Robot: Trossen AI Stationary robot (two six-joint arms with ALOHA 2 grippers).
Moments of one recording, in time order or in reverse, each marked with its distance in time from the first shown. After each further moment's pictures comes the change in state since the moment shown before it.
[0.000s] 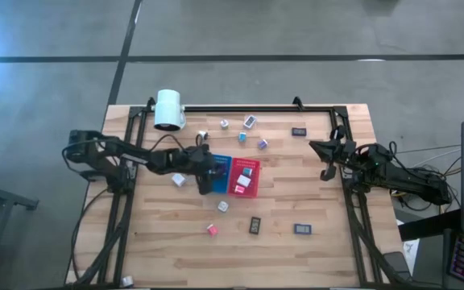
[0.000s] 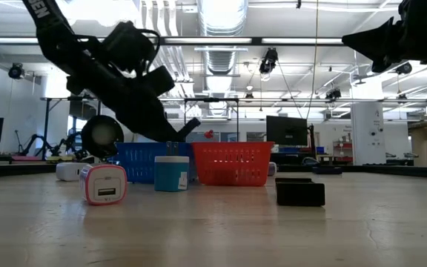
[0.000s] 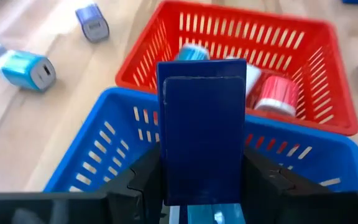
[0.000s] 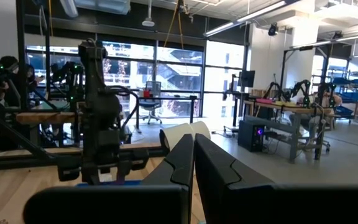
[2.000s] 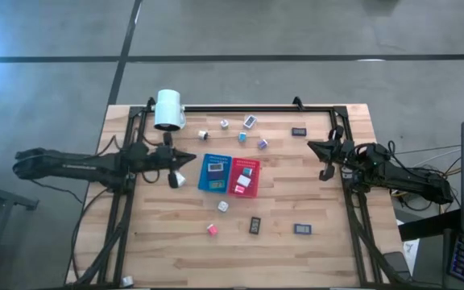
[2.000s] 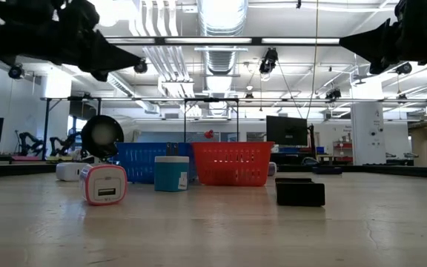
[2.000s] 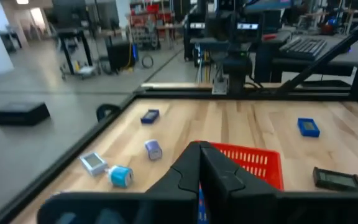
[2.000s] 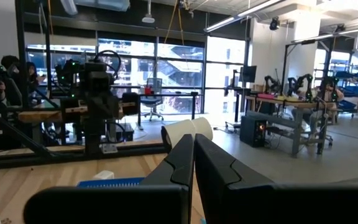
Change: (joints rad) left arm -0.039 -0.851 -0.319 0.013 -0.125 0.053; right arm 0.000 0.045 0.000 0.029 -0.001 0.019
